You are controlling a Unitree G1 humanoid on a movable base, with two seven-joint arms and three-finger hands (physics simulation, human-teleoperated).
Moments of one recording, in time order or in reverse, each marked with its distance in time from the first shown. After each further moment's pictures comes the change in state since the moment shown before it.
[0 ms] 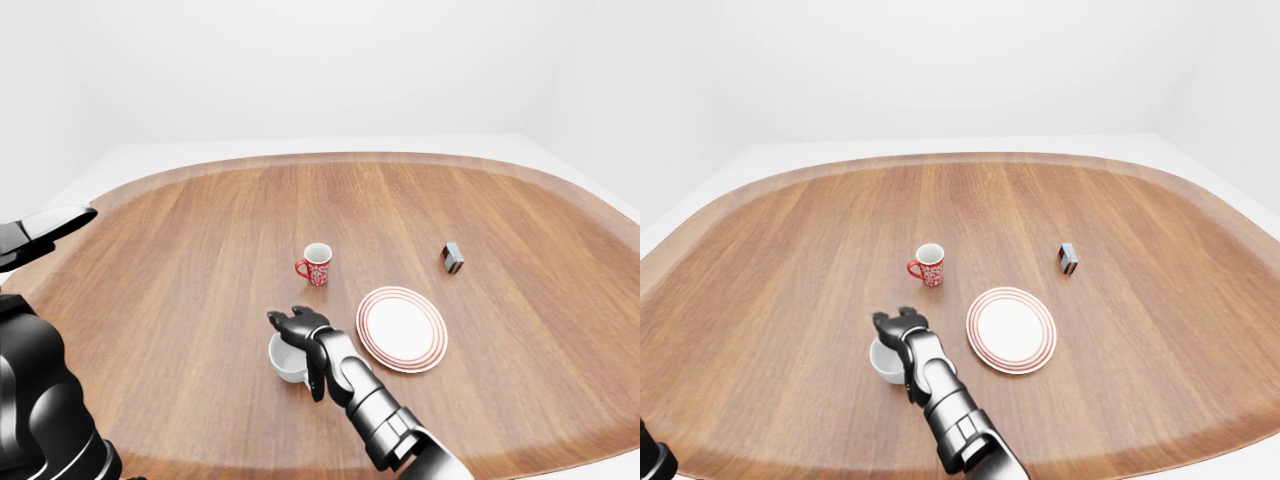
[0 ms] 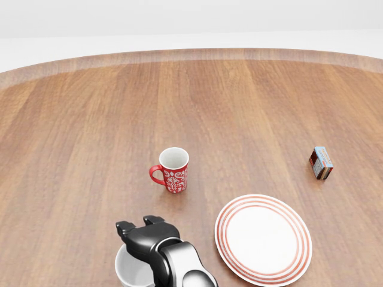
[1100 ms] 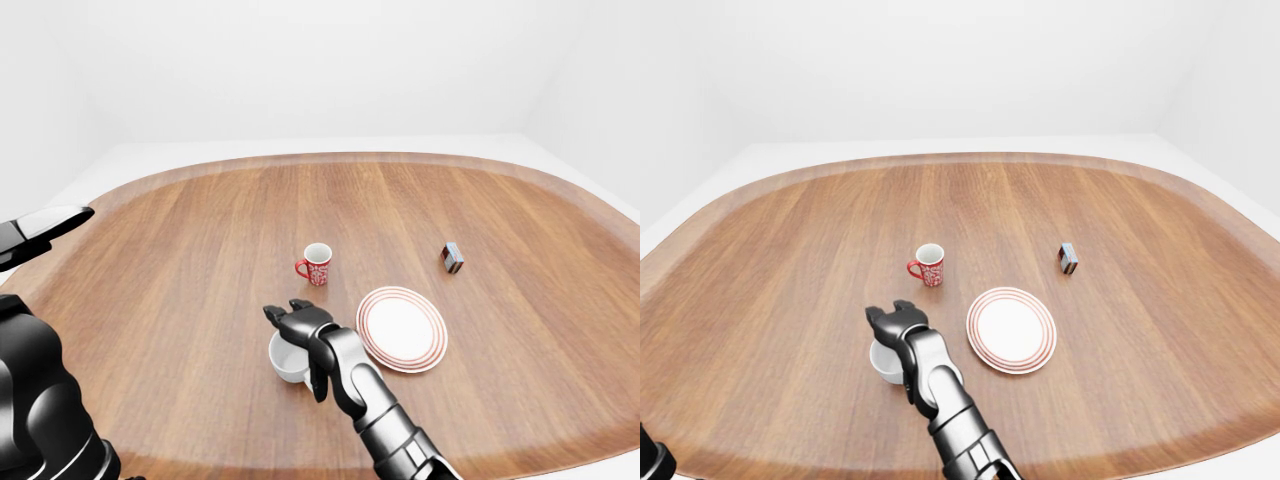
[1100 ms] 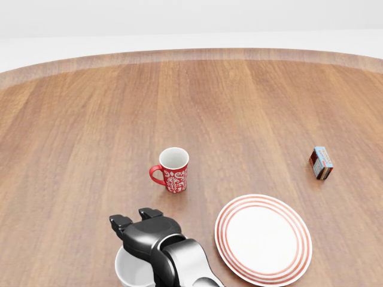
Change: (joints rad) left arm -0.003 0.005 0.004 -0.005 -0.001 0.000 0.003; right arm 0.135 -0.031 0.069 -0.371 -0.022 0.000 0.200
